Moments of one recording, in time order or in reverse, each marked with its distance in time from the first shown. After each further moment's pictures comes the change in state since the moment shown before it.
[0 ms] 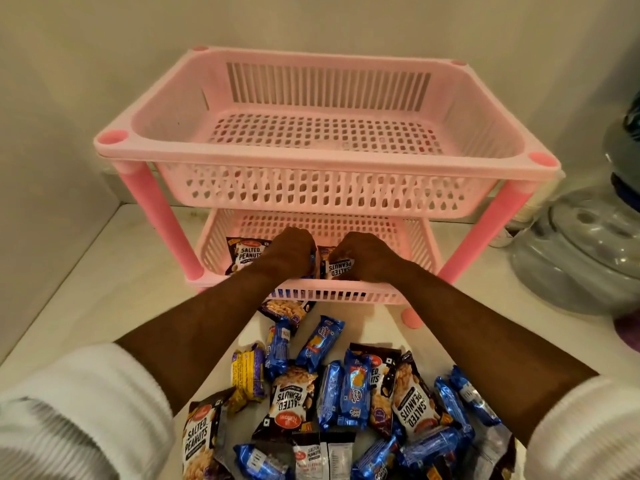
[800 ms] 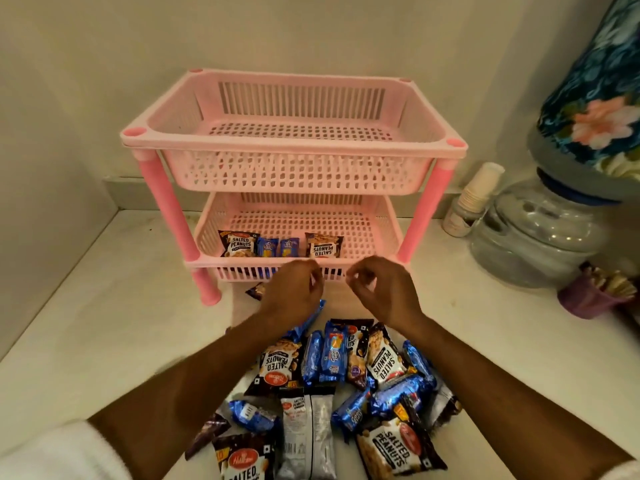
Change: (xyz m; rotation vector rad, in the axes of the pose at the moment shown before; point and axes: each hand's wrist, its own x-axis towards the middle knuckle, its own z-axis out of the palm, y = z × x) left_hand -0.126 0.050 0.040 -0.235 0.322 0.142; right_hand -0.152 -0.015 0.034 0.231 0.619 0.018
